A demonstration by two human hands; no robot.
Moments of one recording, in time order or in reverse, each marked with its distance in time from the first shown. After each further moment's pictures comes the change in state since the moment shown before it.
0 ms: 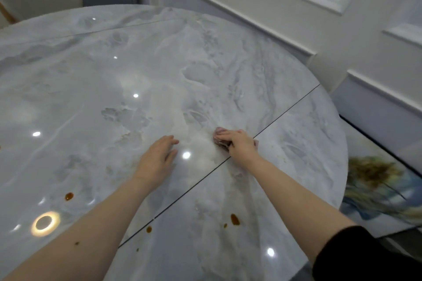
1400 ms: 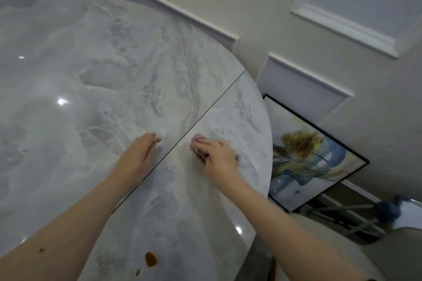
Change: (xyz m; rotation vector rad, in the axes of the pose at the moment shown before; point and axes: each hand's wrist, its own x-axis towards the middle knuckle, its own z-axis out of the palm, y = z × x) left_hand 0.087 0.105 0.110 -0.116 -0.164 0.212; right_hand -0.074 0.052 -0.088 -0.467 0.320 0.426
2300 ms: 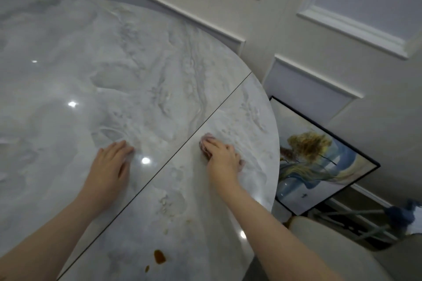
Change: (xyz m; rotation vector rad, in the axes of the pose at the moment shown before) left_hand -0.032 -0.065 -0.030 0.351 0.024 -0.019; right_hand 0.000 0.000 0.018 0.108 0.158 0.238
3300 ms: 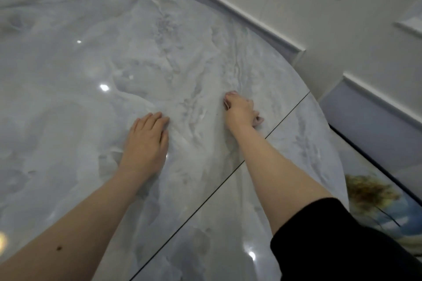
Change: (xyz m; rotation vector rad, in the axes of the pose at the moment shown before) left_hand 0.149 -0.015 0.027 0.108 0.172 -0.098; right_hand 0.239 -0.082 0.090 -0.004 -0.124 0.004
